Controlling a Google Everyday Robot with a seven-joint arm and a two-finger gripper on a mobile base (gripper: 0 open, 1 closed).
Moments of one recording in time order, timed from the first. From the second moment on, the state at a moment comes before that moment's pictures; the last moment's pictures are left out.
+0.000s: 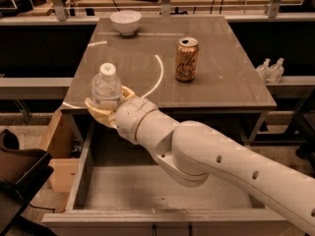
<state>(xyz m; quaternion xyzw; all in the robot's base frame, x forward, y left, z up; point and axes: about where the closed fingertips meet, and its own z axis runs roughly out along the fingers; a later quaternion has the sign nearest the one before) 0.523 0.127 0.884 -0.31 0.65 0.28 0.64</state>
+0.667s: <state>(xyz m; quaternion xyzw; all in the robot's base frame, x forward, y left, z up) 0.523 0.127 0.884 -0.31 0.65 0.28 0.64</state>
